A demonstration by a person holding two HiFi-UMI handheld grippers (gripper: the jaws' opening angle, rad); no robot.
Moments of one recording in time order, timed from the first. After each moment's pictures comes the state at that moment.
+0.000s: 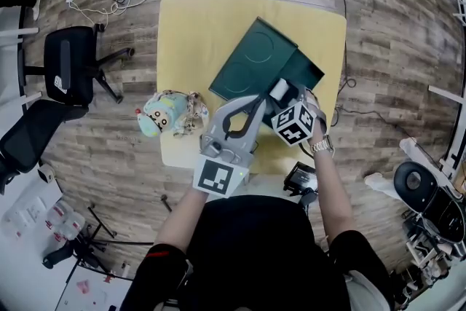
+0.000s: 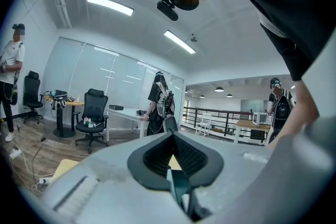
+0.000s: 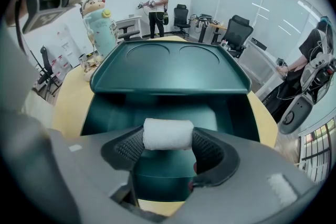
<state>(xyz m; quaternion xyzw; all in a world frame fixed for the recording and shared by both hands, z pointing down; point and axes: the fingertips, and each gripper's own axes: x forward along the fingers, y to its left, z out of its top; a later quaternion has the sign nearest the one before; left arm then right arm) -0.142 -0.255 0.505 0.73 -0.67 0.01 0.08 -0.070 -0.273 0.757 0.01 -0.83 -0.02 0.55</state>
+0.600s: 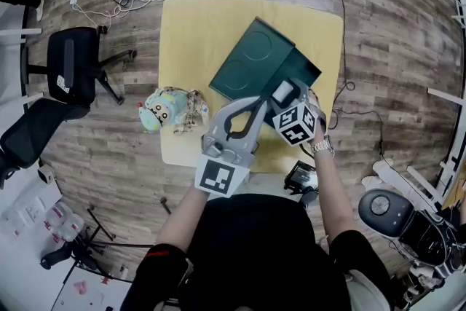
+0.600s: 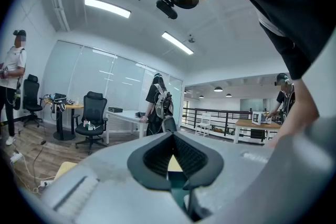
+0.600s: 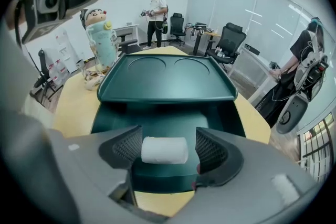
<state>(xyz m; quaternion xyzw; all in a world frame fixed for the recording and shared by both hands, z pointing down) -0.132 -0.251 0.493 0.74 -0.67 0.02 0.07 -0.076 -0.281 0.734 0.03 -0.86 -0.02 0.51</state>
